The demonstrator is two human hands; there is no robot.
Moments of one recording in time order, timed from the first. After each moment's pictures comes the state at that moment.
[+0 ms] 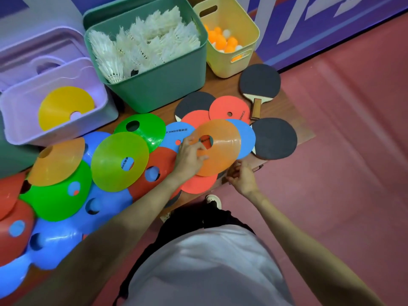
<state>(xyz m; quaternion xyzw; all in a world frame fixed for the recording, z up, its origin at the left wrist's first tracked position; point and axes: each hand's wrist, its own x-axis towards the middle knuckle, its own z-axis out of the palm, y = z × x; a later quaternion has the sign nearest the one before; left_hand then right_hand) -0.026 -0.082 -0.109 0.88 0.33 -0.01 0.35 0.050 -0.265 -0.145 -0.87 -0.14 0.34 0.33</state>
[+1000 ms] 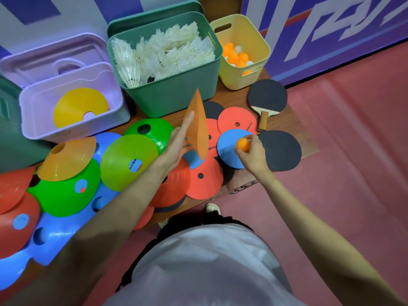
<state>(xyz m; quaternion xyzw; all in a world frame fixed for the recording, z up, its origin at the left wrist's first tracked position) -0.024 -0.047 -0.013 0.53 0.40 0.09 0.74 0.101 -0.218 -0.070 -0.88 -0.17 0.23 0.38</state>
